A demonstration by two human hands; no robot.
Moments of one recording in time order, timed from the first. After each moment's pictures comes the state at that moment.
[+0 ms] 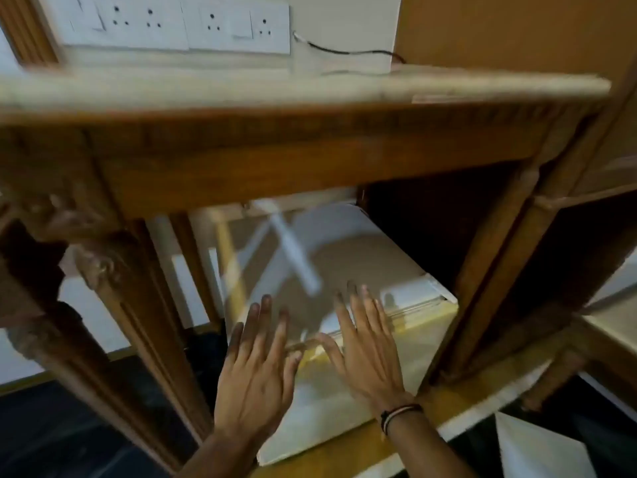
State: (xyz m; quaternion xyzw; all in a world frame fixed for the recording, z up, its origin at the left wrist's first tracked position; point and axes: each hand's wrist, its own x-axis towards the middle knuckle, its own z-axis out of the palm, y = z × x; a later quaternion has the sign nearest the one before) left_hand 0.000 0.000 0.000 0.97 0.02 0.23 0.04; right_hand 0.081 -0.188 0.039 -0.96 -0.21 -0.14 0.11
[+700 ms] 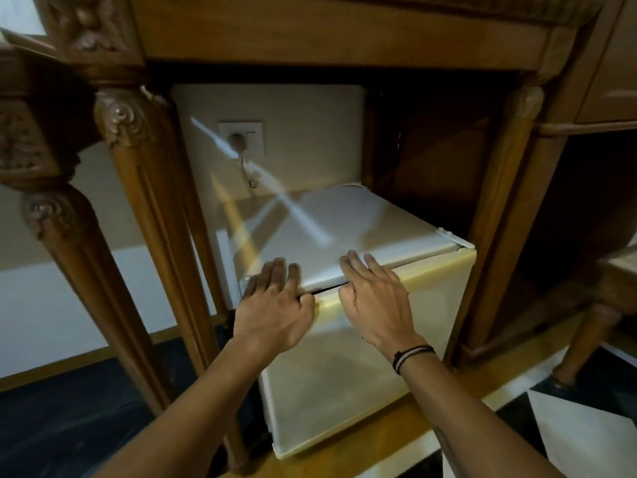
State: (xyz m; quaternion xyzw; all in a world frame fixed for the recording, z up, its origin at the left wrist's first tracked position) left_hand 0.022 0.009 -0.016 1.00 0.04 0.06 0.04; right_hand 0.075 -0.171 -0.027 -0.96 -0.19 -0.20 0.09
